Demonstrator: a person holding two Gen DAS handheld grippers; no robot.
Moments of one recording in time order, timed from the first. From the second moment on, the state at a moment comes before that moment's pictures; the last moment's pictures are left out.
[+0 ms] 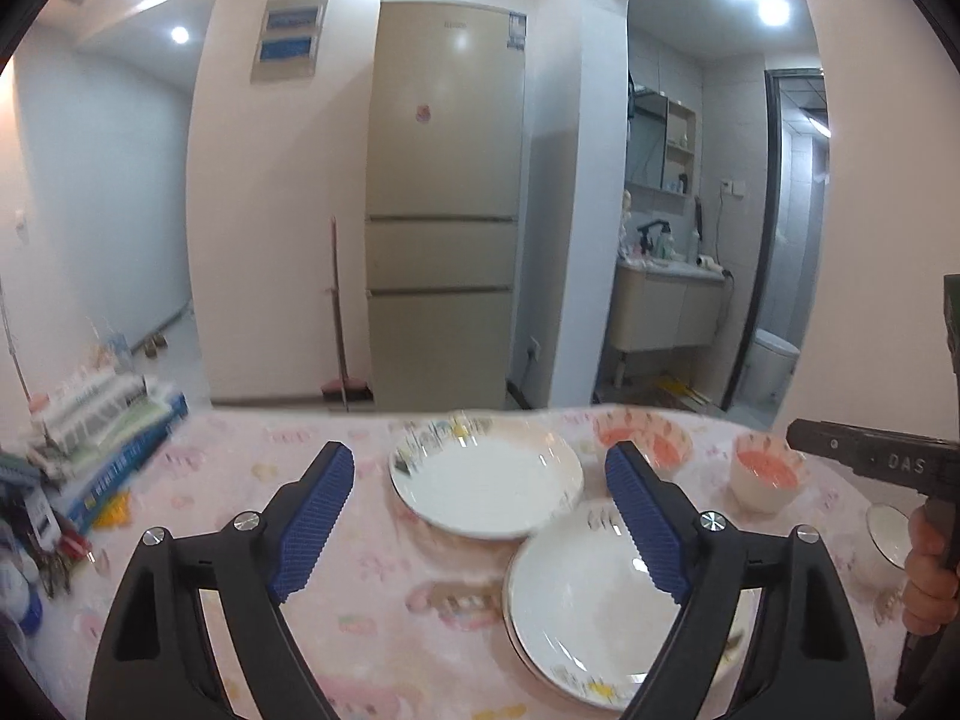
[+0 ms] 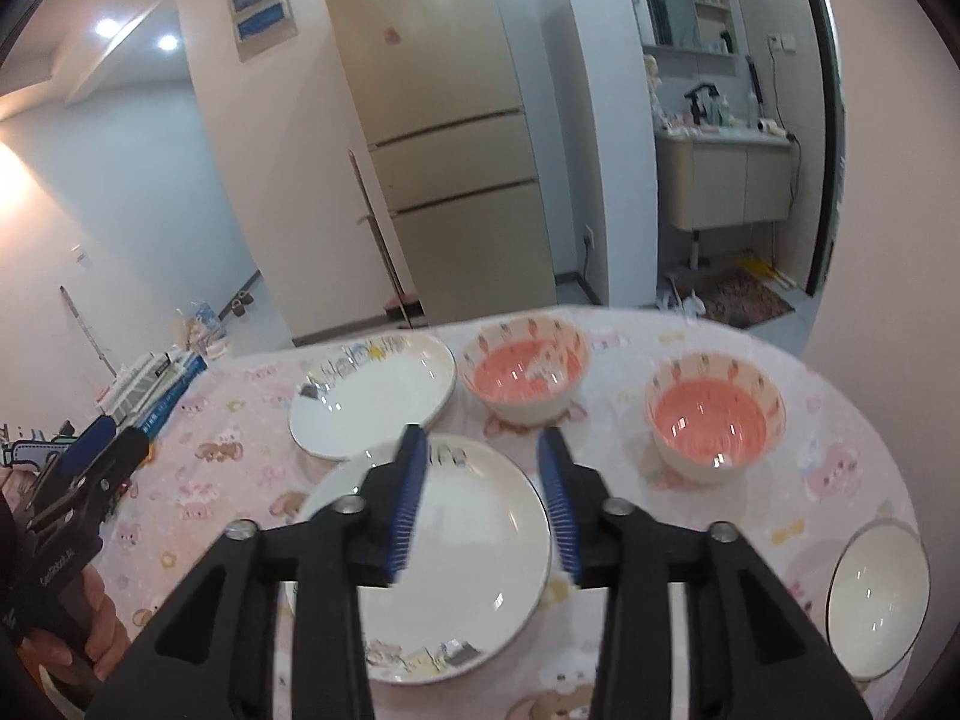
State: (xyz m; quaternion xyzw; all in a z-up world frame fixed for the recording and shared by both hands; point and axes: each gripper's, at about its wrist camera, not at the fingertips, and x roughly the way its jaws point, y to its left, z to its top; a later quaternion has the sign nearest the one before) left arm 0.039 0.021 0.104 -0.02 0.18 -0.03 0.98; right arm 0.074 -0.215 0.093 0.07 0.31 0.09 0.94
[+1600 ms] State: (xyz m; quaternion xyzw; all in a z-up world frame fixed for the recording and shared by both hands) left arm 0.257 0.118 -0.056 -0.24 0.41 -0.04 0.88; right arm 0.265 -0.138 -0.033 0.14 0.53 0.11 0.83
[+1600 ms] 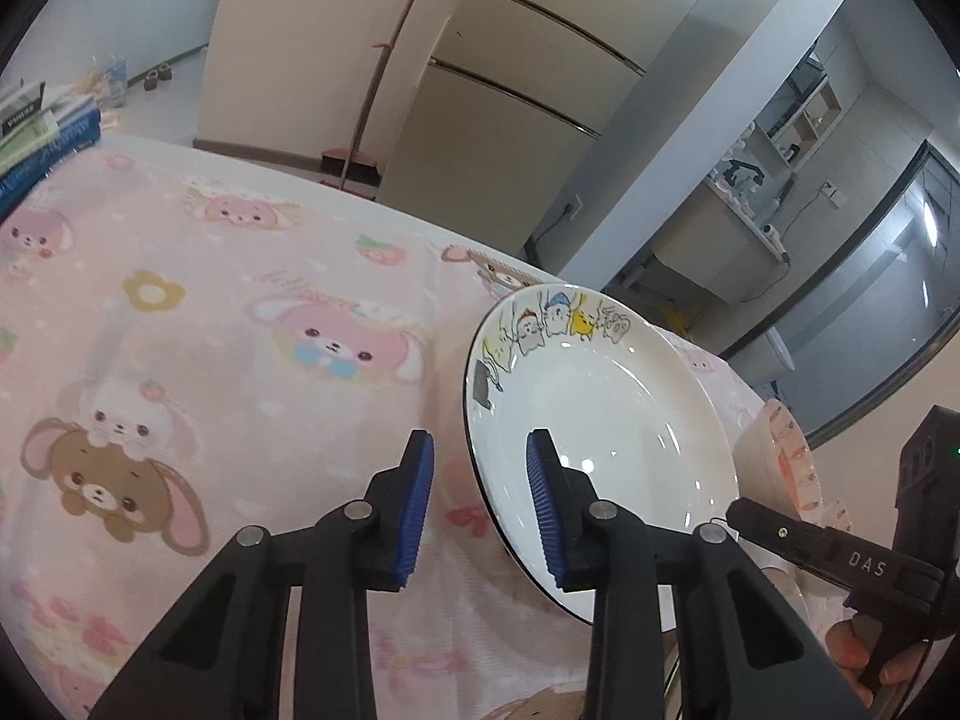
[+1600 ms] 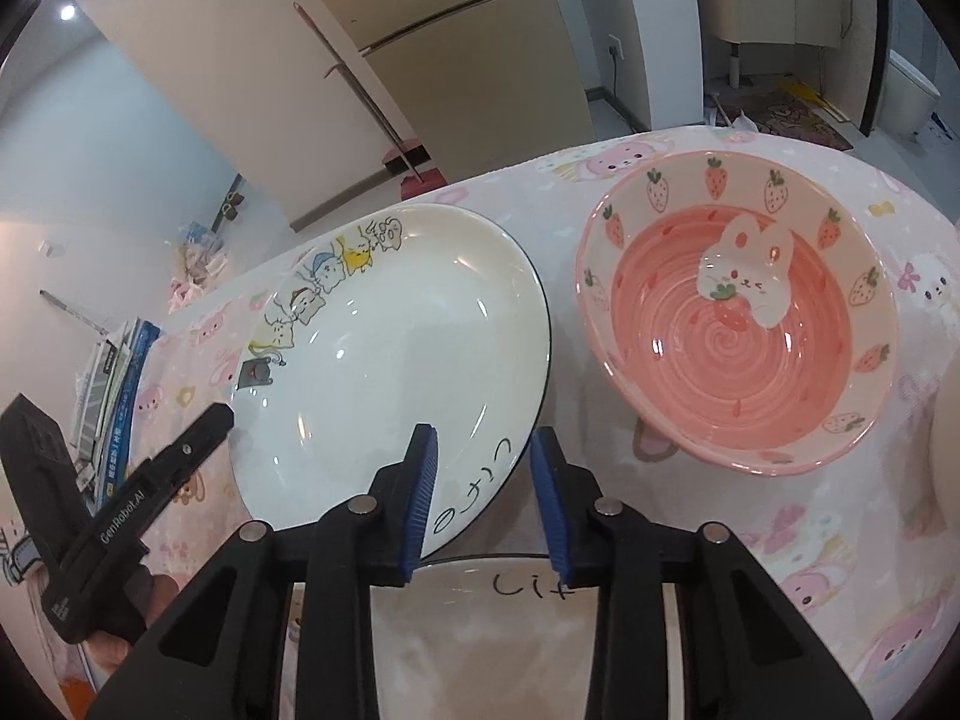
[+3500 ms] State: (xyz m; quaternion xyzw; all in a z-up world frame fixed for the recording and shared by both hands) left arm 0.196 0.078 0.032 -0.17 0.31 -0.05 0.93; right arm 0.226 -0.164 0.035 0.21 0.40 0.17 0.87
